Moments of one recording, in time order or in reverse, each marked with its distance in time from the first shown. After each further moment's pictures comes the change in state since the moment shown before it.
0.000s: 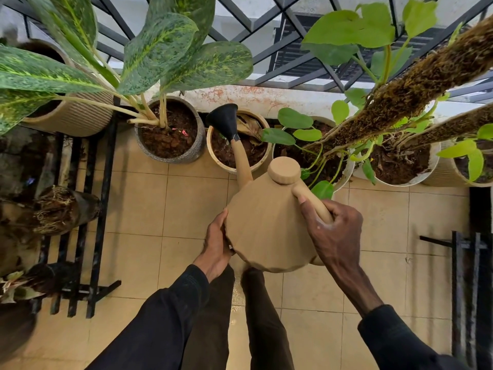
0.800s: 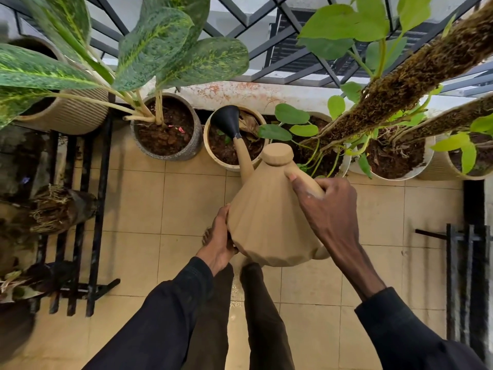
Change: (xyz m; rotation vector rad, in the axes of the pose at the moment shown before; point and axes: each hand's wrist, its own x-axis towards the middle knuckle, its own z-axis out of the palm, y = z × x) left_hand 0.004 0.000 0.010 -0.054 0.004 -0.179; right_hand 0.024 -0.044 -0.007 -0.059 -0.056 0.116
